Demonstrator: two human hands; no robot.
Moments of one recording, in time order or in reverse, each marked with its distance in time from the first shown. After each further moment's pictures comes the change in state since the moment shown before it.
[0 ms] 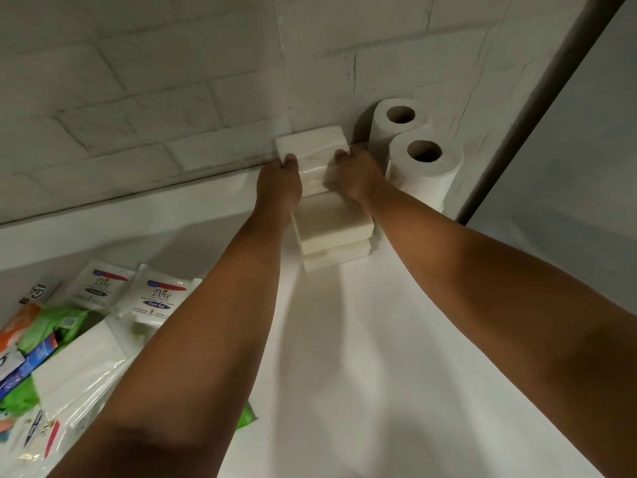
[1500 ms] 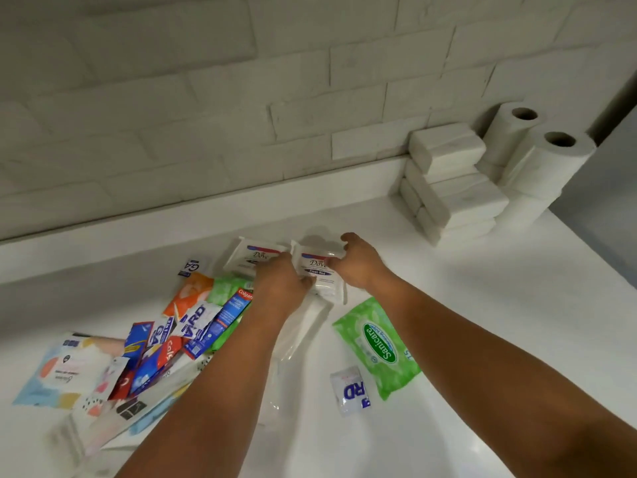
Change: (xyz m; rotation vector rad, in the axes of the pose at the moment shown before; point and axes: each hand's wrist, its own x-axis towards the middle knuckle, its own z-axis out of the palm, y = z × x) left_hand -0.043 -0.223 -0.266 0.780 -0.192 0.204; right_hand -0.155 -0.098 0.246 -0.074 -0.219 0.026
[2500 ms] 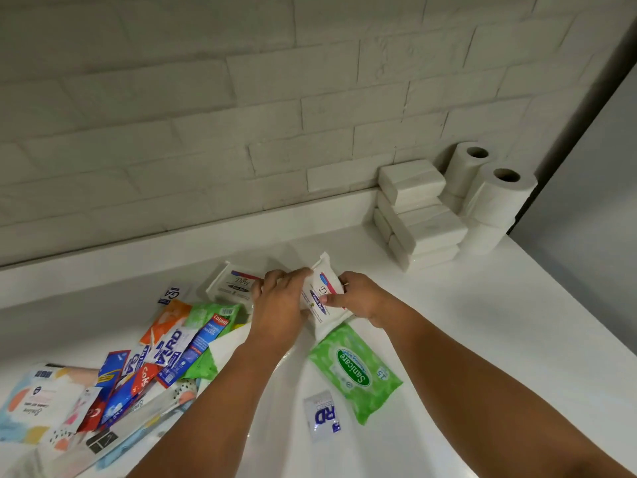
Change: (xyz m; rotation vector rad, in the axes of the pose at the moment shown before) left_hand -0.026 0.033 0.006 0.048 0.265 0.333; right_hand -0.027 0.036 -0.036 0.421 -0.194 0.068
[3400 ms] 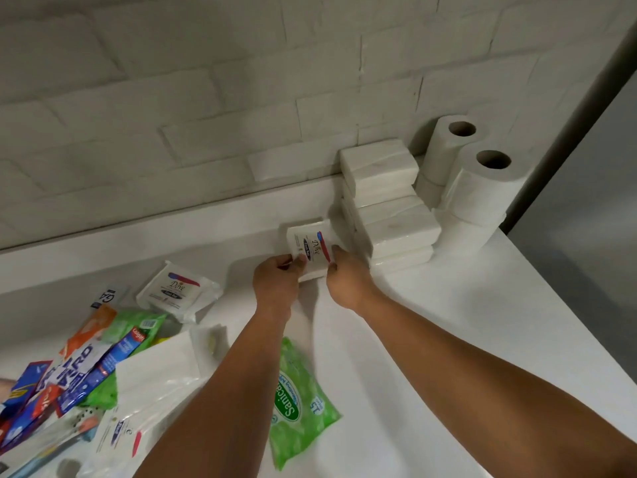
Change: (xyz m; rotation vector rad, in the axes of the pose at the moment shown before) left_hand 0.098 0.087 0.092 -0.937 0.096 -0.695; right_hand 0.053 0.029 -0.085 -0.408 0.227 -0.184
